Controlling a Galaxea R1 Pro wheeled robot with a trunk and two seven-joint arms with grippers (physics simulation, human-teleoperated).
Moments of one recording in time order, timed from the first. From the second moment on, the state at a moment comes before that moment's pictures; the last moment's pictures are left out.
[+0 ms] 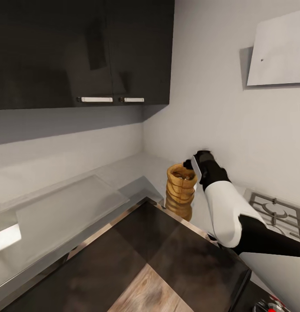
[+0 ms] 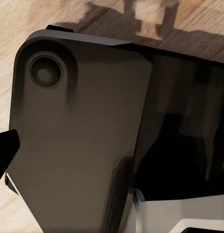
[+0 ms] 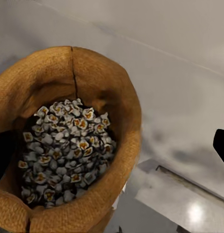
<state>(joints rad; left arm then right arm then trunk) 0.00 -0.10 0.04 -0.05 0.15 -0.10 0.00 -1.29 0.17 -0.32 -0.56 0.31 0.72 -0.23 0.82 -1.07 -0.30</state>
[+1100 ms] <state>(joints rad) 0.00 -0.10 0.04 -0.05 0.15 -0.10 -0.01 -1.29 0.10 -0.33 -0.36 0.19 0.53 -0.24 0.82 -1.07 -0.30</state>
